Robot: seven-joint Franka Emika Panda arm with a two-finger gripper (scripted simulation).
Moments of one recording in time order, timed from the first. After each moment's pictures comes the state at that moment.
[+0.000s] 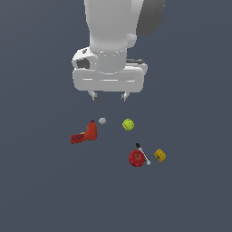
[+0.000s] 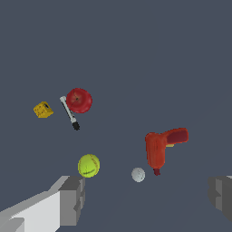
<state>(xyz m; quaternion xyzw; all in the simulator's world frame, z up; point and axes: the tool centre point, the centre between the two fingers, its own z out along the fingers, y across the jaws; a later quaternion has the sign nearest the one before) 0.007 -0.023 0.333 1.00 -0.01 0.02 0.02</state>
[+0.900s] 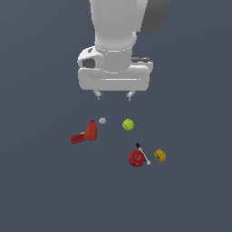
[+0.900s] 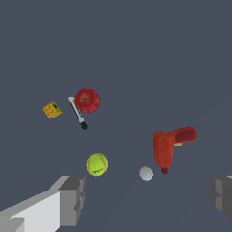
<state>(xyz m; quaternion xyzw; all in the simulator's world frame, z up) 0.007 -0.006 0.336 1.00 -0.01 0.02 0.00</state>
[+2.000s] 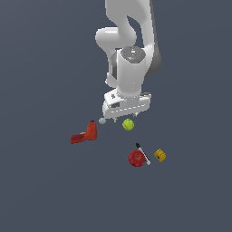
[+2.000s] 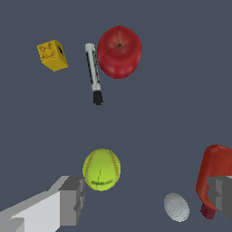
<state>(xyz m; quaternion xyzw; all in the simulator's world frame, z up) -0.032 0.044 0.174 0.99 0.14 0.01 0.01</state>
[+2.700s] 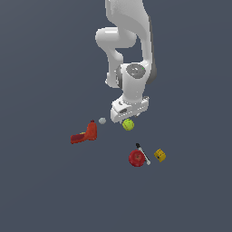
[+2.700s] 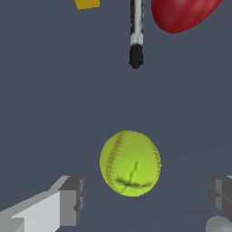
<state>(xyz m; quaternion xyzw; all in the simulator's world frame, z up) -0.082 0.070 0.098 0.97 0.23 0.00 0.00</state>
